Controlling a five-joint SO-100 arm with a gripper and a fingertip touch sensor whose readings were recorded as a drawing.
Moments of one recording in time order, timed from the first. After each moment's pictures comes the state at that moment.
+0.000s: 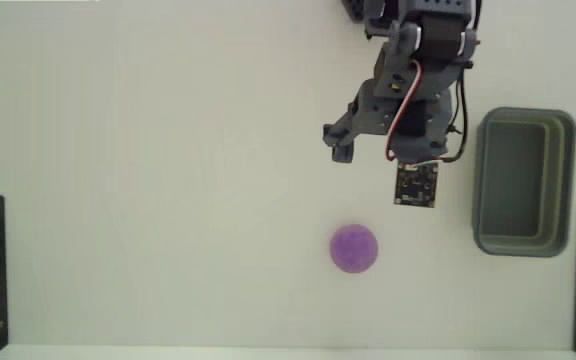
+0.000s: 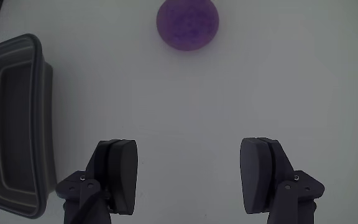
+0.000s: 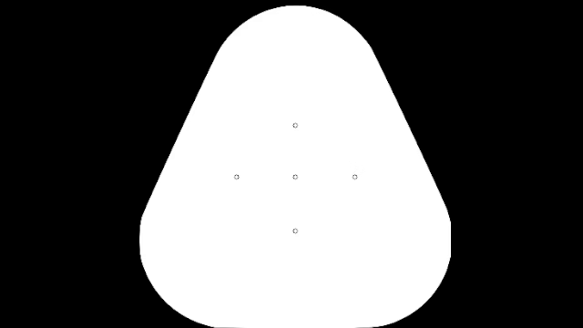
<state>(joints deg) 2.6 139.9 114.2 82.2 -0.2</state>
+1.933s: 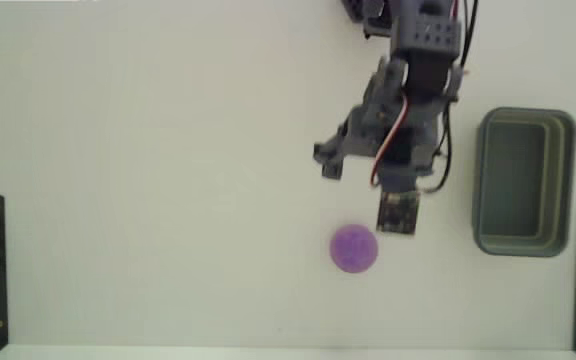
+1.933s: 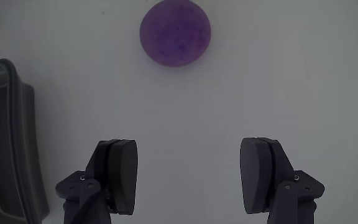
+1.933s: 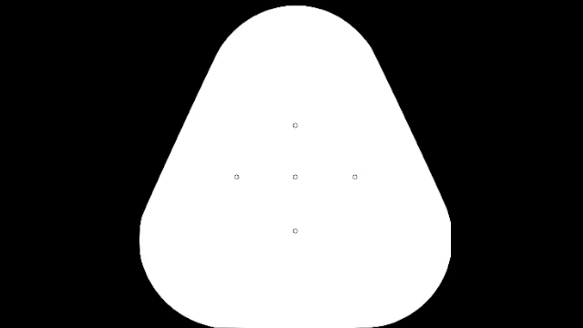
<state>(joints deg) 4.7 124.7 113.4 70.3 -0.3</state>
